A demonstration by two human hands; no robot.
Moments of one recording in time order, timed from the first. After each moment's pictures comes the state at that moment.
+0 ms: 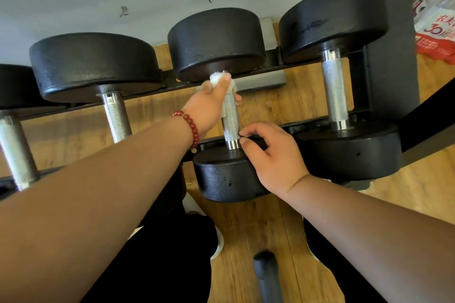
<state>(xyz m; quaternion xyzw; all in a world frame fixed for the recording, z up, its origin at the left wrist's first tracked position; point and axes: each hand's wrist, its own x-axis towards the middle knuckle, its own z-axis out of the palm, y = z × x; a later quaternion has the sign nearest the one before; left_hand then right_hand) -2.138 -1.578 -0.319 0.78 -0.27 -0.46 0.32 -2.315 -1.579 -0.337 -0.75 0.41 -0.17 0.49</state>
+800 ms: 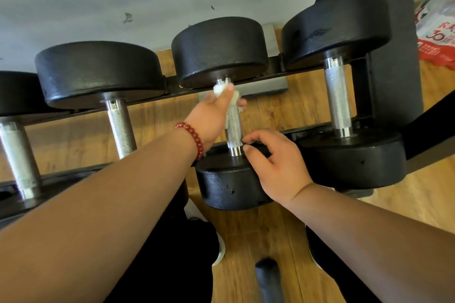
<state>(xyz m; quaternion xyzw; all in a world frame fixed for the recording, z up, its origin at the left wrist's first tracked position) -2.145 -1.573 -0.325 0.73 -0.24 -0.50 0.40 -2.315 -1.579 -0.340 -0.75 0.41 -0.17 0.49</state>
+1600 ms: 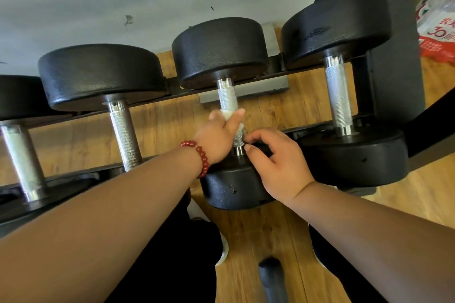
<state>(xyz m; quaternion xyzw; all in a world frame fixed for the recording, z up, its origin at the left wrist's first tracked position) -2.165 -1.555 -0.316 0.83 -0.33 -0.41 0.18 -2.315 -1.580 -0.341 -0.75 0.41 -0.18 0.50</state>
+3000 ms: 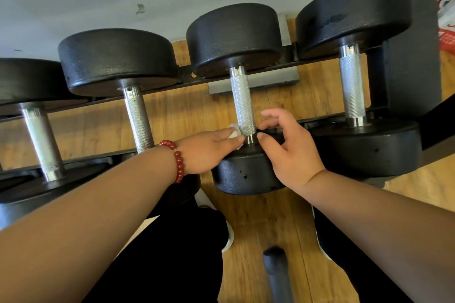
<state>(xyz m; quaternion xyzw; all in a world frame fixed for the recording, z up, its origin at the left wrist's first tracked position) -2.139 -1.507 -0.307 0.72 -0.41 -0.56 0.07 -2.316 -1.579 -0.338 -0.73 0.41 -0.16 0.51</state>
